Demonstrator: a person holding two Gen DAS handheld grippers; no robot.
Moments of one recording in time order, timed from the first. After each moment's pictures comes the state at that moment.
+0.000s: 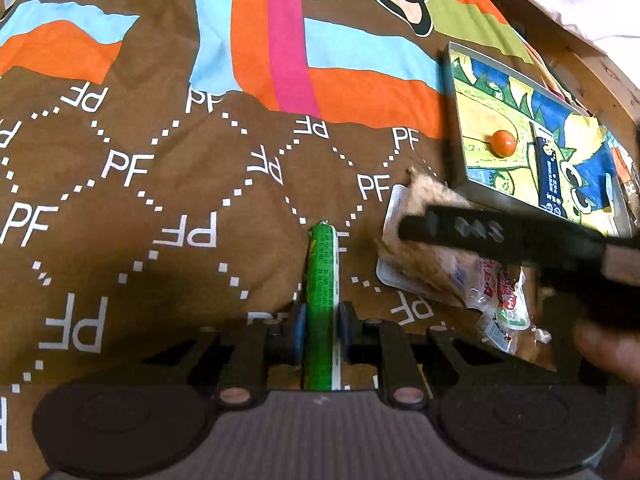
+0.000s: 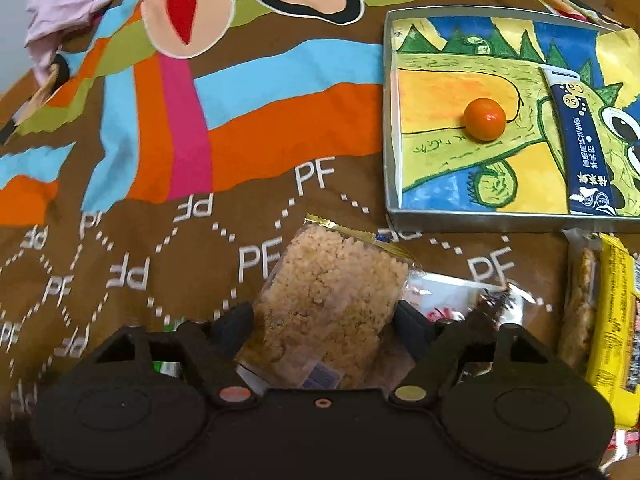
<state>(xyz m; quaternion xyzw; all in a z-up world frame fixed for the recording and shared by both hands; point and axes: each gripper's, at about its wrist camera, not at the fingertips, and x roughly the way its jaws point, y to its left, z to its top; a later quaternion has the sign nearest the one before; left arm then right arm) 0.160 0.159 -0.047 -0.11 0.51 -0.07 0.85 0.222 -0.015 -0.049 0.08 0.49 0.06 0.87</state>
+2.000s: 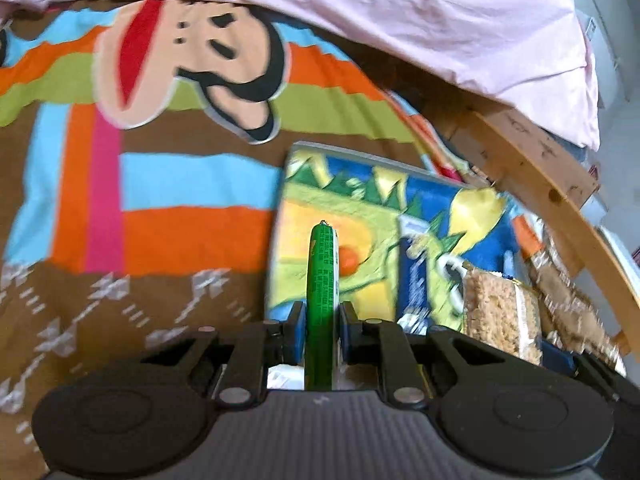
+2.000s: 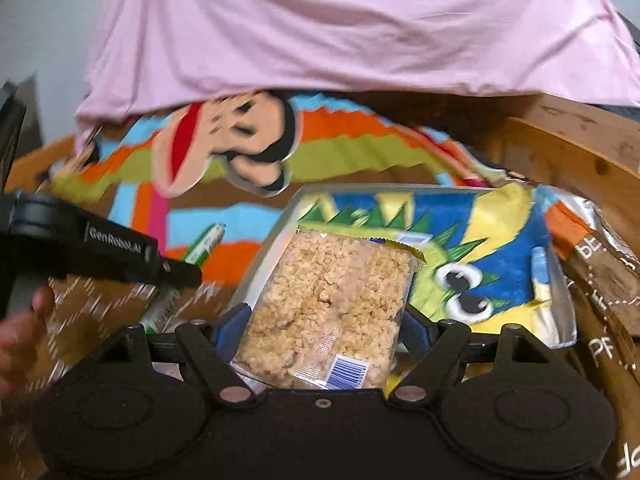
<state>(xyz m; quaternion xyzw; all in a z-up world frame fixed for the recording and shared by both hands) 0.226 0.029 0.024 -0.13 0.39 -0.16 0.90 0.145 -0.169 0.029 0.01 0.27 0.05 0.96</state>
